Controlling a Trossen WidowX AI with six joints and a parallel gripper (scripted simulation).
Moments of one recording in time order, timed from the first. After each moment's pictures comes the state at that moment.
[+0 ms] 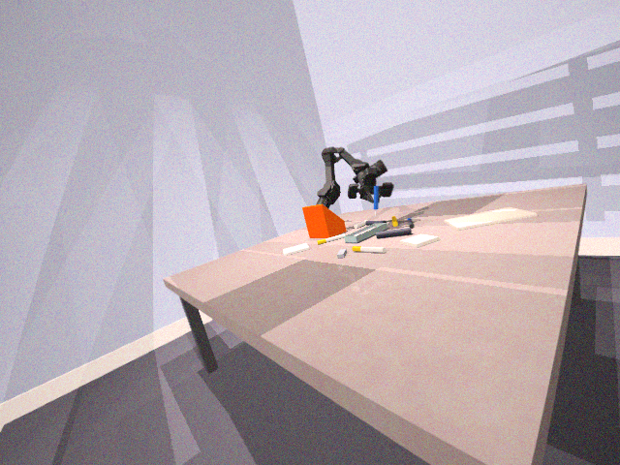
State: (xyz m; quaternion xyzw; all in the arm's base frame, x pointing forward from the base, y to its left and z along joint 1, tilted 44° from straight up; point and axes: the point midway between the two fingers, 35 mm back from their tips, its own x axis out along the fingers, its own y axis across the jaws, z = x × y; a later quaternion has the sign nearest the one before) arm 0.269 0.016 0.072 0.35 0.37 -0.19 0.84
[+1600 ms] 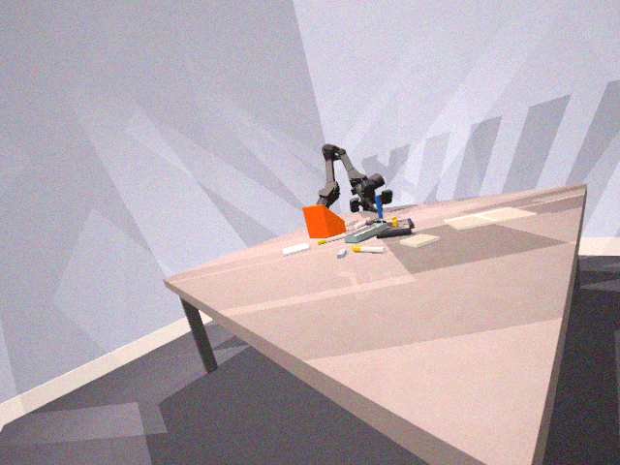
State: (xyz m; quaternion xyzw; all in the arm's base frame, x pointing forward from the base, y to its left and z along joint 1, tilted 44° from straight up) arm 0.261 0.060 0.052 0.43 0.30 -0.17 0.83
